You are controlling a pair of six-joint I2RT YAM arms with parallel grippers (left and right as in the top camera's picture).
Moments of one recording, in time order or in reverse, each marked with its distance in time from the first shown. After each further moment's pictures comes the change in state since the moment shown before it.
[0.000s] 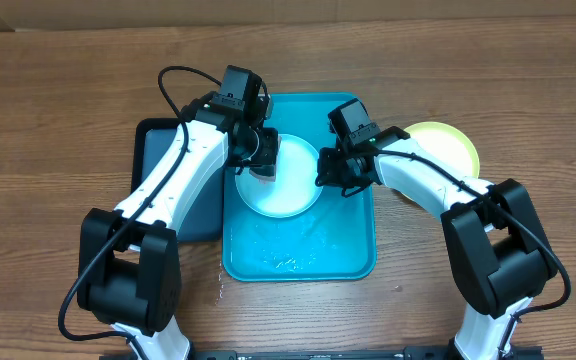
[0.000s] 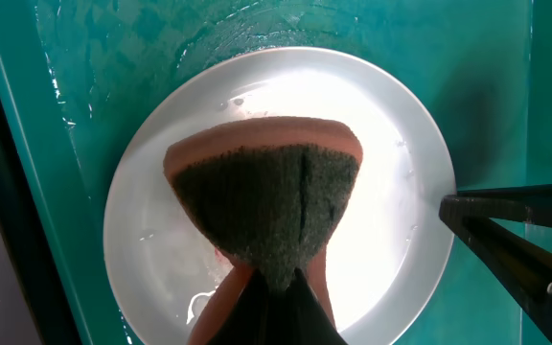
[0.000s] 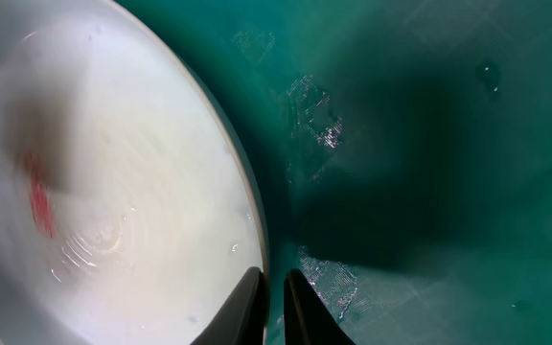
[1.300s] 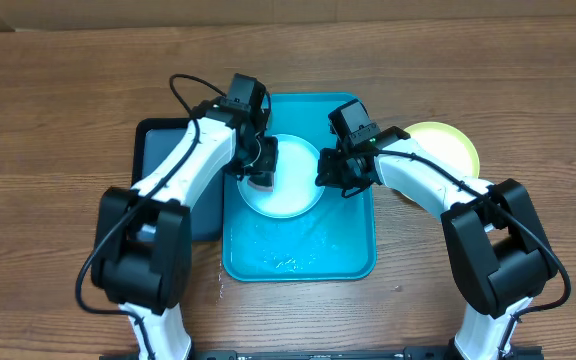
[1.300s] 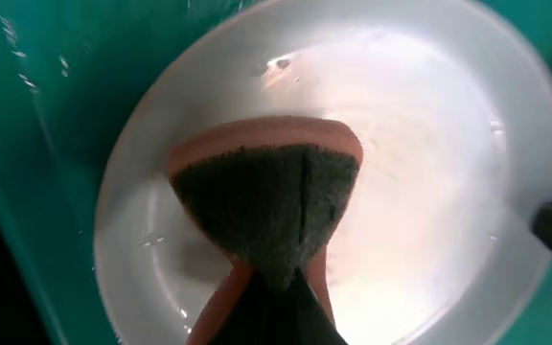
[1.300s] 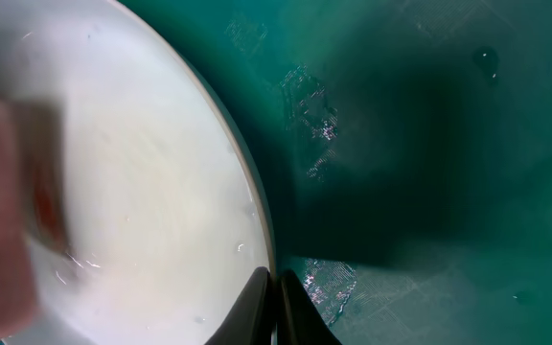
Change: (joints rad) left arm 0.000 0.111 0.000 -0.016 -0.022 -0.005; right arm 0.000 0.000 -0.001 -0.007 -0.007 0.013
